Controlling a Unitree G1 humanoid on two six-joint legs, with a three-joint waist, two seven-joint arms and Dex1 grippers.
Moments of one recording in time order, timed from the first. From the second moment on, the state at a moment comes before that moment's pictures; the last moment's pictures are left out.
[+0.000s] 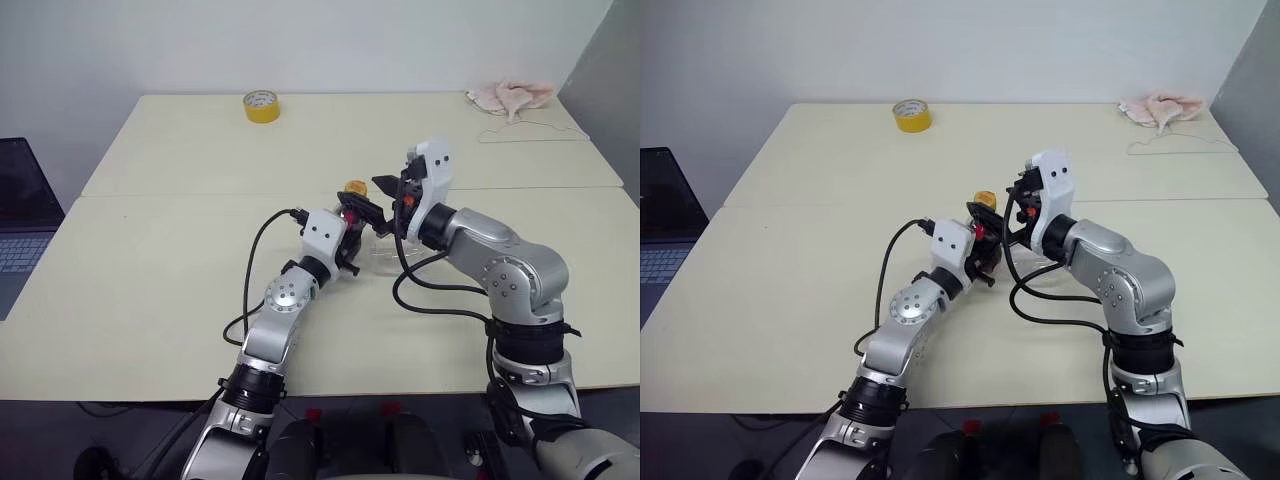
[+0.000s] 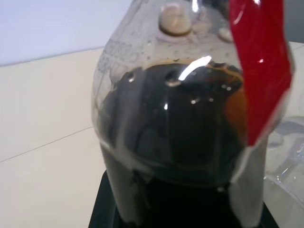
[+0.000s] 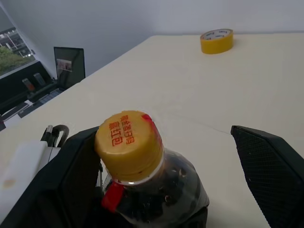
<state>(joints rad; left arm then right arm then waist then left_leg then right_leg) -0.42 0.05 -0.18 0.05 -0.03 0.19 -0.28 -0.68 -0.22 -0.03 -0.29 0.54 0.97 0.32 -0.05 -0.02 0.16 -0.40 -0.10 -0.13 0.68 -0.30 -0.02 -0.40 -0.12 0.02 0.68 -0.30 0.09</state>
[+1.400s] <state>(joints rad) -0.42 0.06 -0.15 0.05 -0.03 0.17 -0.27 -0.68 -0.21 0.03 -0.30 0.60 0.87 0.35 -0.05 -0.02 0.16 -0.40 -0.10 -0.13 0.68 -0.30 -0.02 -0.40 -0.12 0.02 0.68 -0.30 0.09</state>
